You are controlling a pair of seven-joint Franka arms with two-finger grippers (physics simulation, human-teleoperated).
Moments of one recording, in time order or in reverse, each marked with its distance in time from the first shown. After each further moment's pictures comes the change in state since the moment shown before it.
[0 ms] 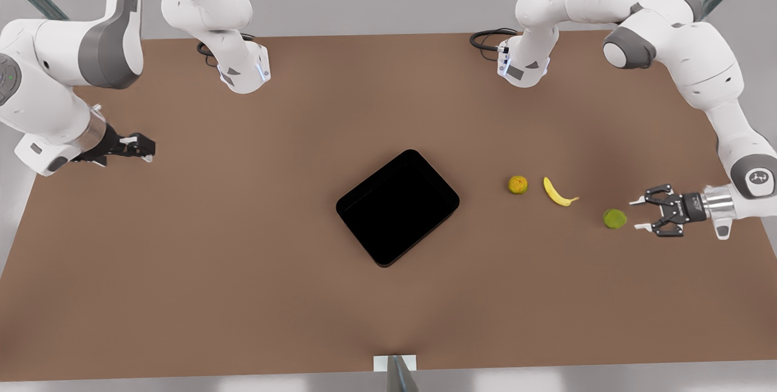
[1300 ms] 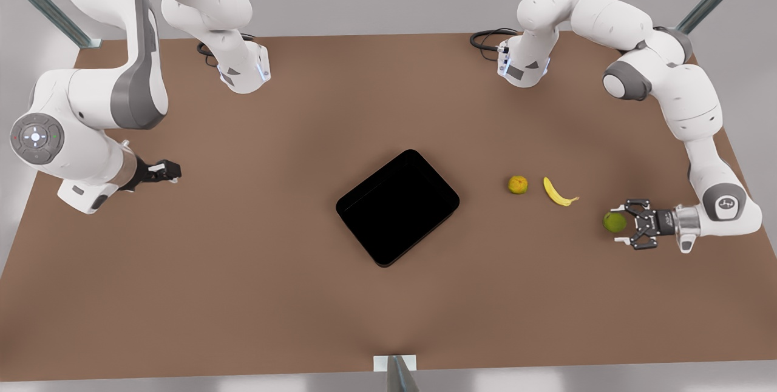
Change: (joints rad) left arm 0.143 0.286 -0.145 0.150 -0.015 -0.035 0.149; right arm 0.015 0.141 0.046 0.080 0.009 -0.007 -0.052
